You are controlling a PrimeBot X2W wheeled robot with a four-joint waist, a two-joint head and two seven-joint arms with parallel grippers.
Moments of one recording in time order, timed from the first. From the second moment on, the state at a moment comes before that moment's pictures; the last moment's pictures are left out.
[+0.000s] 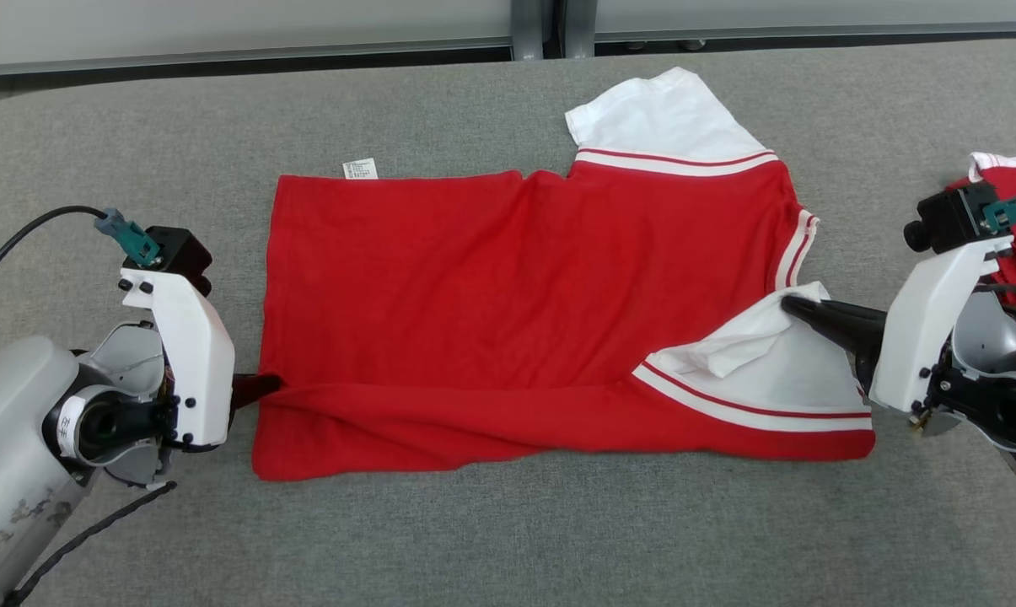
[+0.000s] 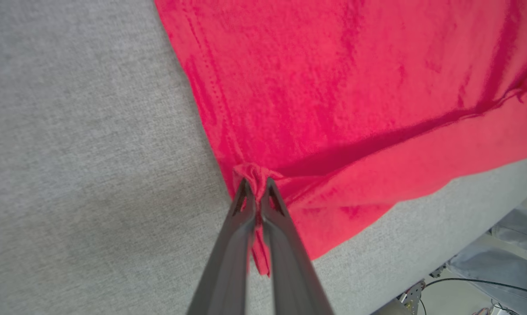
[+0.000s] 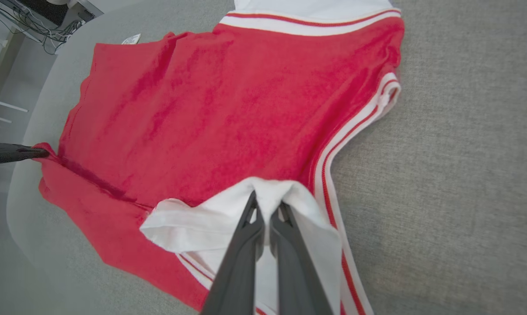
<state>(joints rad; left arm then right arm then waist) -0.80 0.70 -0.97 0.33 -1.33 0.00 0.77 -0.66 -0.63 0.68 0.25 1.19 0.13 0.52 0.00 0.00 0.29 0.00</state>
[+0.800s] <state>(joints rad) -0.84 0.59 -0.95 0.54 -1.33 -0.08 0.69 -0.72 -0.52 0.65 0.40 1.09 0.13 0.35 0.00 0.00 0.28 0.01</state>
